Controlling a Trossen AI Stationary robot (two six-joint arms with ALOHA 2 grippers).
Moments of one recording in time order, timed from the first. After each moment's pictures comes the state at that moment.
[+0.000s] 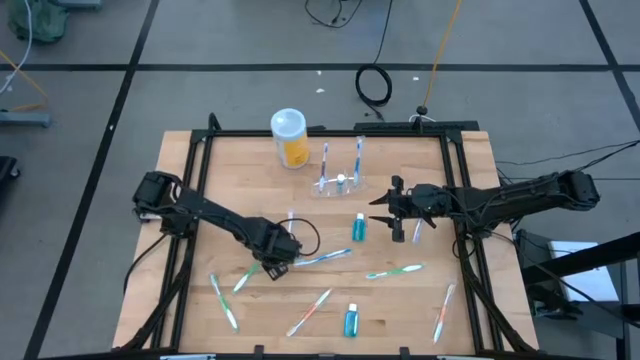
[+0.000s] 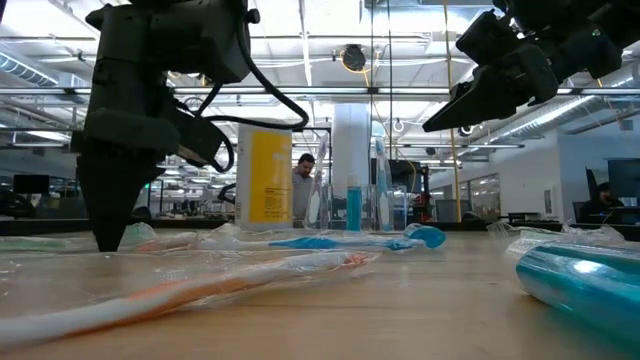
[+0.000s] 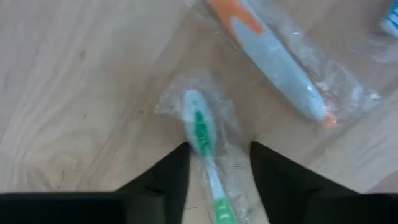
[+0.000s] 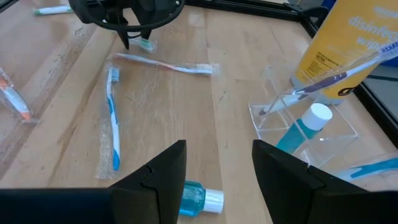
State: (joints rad) left arm -0.26 1.79 1.03 -0.87 0.08 -0.90; right arm -0.01 0.99 0.43 0.13 0.08 -0.11
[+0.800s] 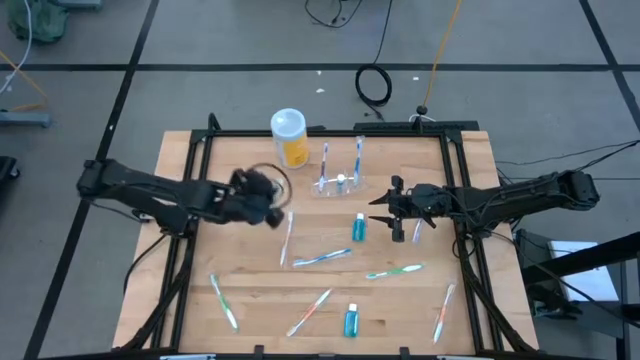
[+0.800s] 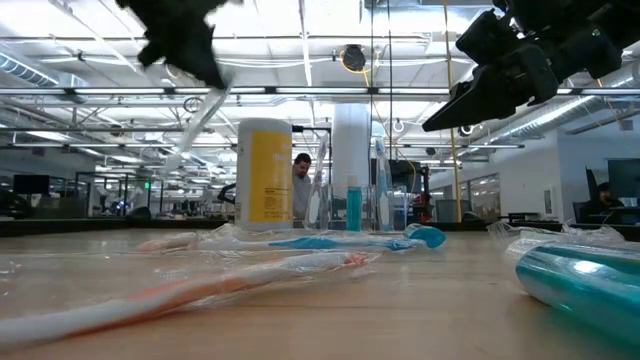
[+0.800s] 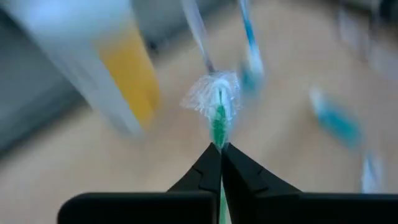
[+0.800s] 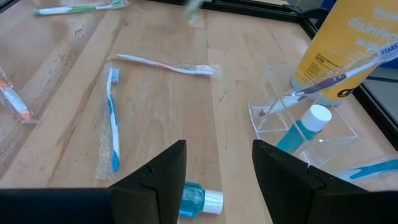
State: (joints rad) left arm -0.18 1.23 1.02 -0.67 -0.71 -0.67; right arm -0.01 0.99 0.43 0.13 0.08 -0.12
